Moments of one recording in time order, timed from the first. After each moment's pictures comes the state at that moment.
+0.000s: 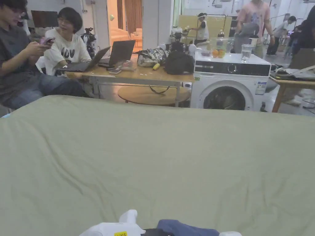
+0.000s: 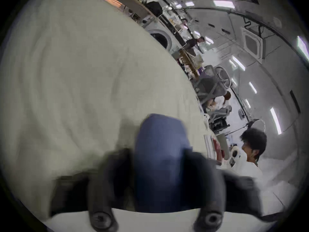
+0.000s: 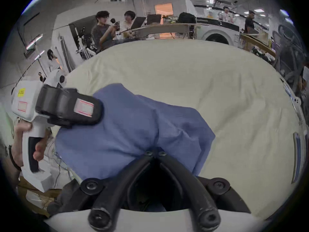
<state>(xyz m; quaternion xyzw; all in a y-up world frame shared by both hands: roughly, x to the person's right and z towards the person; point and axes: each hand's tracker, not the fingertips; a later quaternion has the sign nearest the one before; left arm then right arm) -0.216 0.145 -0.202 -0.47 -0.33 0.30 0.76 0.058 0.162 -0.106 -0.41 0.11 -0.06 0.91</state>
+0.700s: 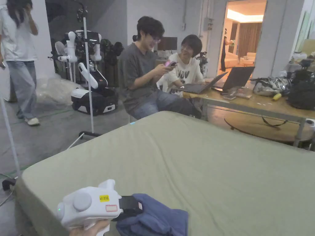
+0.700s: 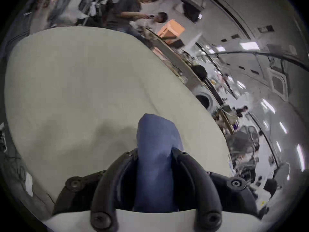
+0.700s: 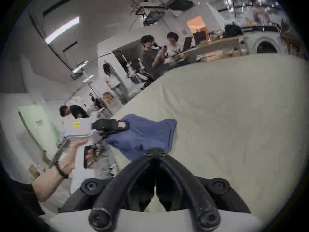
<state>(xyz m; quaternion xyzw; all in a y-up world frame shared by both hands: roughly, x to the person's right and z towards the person) -0.562 0.192 -0.242 -0.34 -0.03 0.31 0.89 -0.104 0.211 -0.184 -0.33 0.33 -0.18 0.86</state>
